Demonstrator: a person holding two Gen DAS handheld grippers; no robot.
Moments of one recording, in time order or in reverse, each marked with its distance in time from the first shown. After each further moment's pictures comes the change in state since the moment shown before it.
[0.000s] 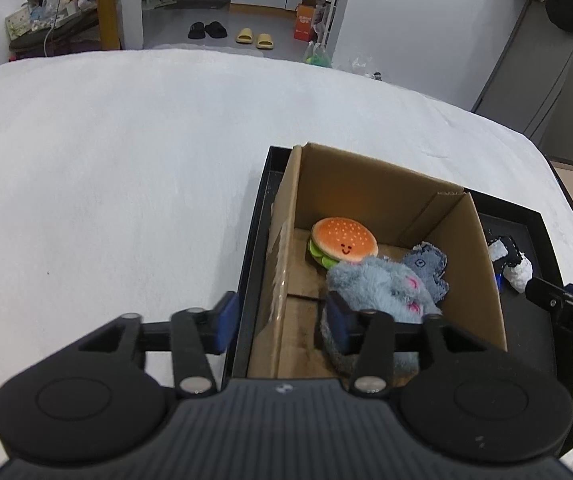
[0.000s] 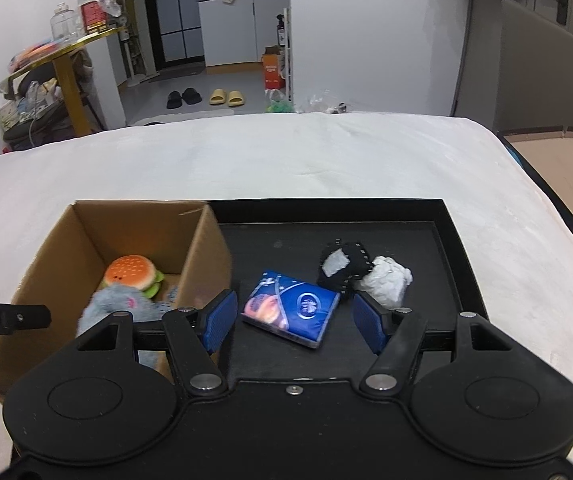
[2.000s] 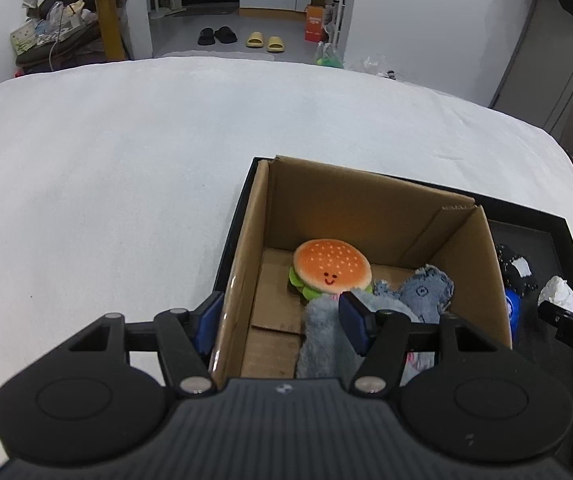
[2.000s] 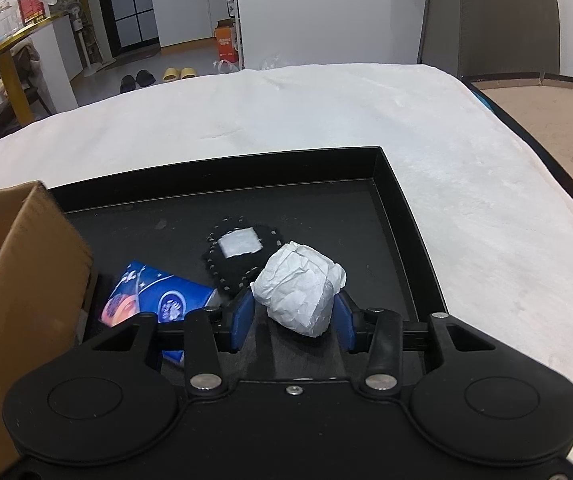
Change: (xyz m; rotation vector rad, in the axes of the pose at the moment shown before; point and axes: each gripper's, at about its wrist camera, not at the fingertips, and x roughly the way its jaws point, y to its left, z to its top) left arm 0.027 -0.034 0.015 0.023 -0.003 0.077; right arm 0.068 -0.075 -0.013 0.077 0.079 -0.071
